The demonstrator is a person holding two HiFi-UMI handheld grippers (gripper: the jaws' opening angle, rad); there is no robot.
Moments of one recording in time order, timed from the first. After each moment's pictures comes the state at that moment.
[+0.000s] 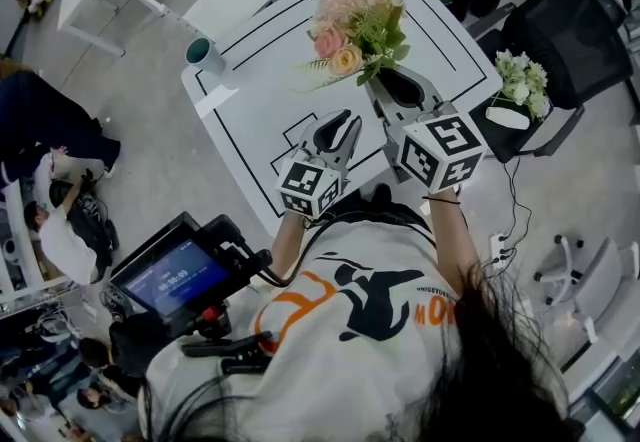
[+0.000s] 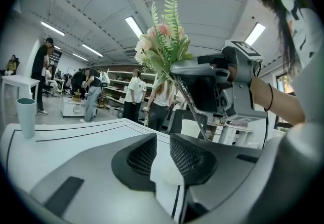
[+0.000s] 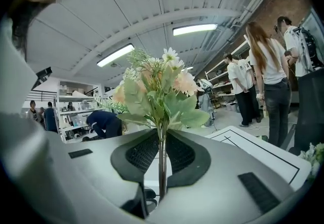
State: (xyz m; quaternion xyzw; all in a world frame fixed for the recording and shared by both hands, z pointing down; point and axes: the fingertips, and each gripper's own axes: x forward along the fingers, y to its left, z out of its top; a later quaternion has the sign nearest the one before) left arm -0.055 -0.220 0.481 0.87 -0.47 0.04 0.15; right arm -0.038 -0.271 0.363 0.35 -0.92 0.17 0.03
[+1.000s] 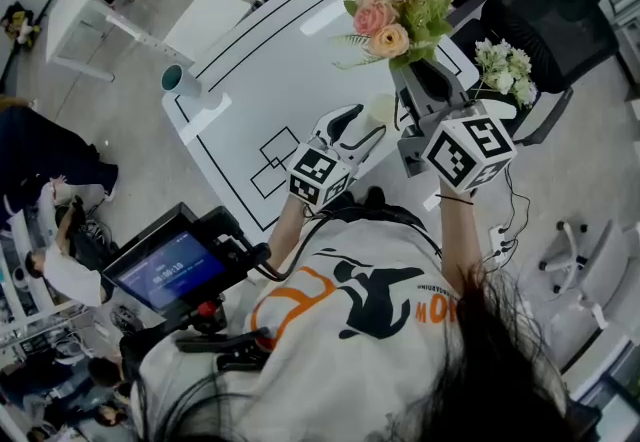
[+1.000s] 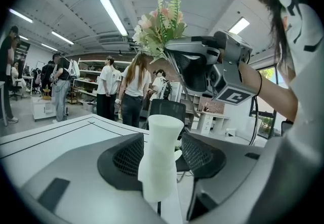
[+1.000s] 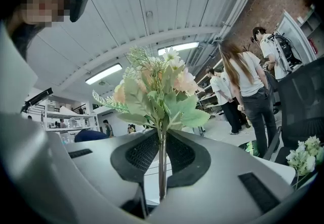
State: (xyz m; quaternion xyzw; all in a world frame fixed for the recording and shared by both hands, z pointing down) left arm 0.051 -0.245 0.489 0.92 -0.34 0.10 0.13; right arm 0.075 -0.303 0.327 0.41 -0.89 0.19 -0.07
